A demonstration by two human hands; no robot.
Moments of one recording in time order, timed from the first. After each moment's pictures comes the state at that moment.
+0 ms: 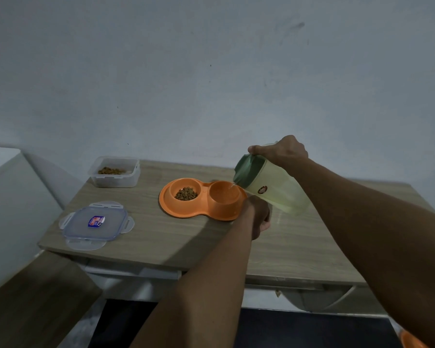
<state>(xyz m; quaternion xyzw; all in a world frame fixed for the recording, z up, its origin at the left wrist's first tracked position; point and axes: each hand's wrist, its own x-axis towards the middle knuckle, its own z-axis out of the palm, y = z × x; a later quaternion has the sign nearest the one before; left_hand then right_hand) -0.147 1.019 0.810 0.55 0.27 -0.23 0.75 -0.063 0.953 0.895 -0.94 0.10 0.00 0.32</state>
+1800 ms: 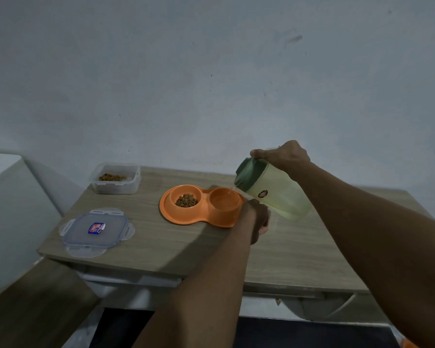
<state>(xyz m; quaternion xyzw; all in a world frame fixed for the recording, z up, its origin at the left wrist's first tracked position) -0.143 1.024 0.806 0.60 0.24 -0.19 0.74 -0.067 0.953 0.907 -0.93 0.12 0.00 0.35</state>
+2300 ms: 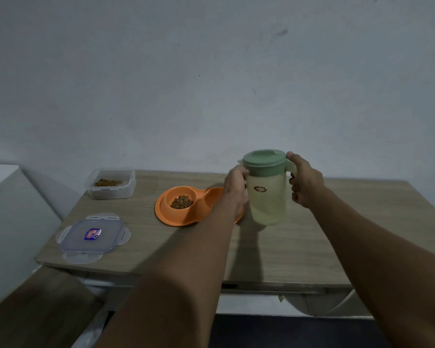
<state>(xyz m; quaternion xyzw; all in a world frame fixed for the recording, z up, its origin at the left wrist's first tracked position) -0.119 1.040 0.847 0.55 0.19 -0.08 0.81 -0.080 0.890 0.856 -0.67 0.28 0.04 0.69</state>
